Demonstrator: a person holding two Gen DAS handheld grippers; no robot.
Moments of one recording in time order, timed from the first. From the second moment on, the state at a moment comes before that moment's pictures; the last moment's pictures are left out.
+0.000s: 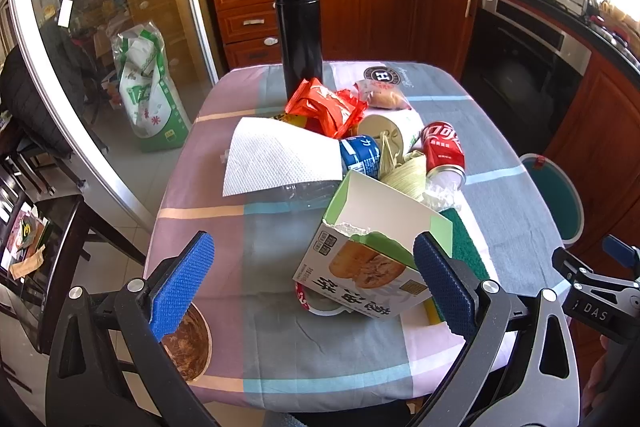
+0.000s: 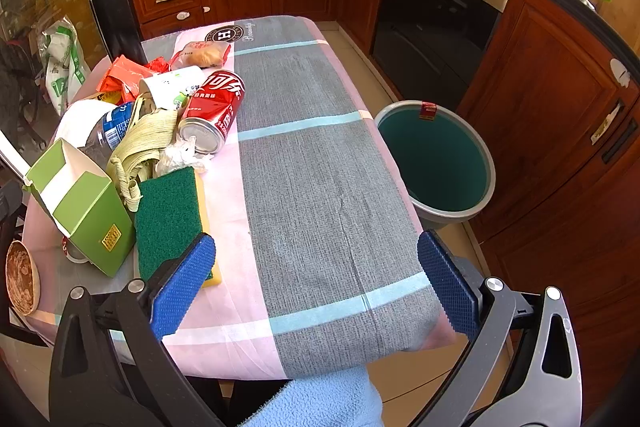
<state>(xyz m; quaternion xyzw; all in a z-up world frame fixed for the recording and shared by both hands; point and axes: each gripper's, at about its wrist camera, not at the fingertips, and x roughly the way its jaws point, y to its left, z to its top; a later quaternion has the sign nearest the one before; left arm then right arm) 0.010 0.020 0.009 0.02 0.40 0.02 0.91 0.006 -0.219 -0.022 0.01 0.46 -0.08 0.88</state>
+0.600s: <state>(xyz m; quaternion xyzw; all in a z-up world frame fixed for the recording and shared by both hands) 0.029 0.026 -0.005 0.02 0.43 0.02 0.90 0.010 -0.211 -0.038 0.01 0.48 -0.07 0.87</state>
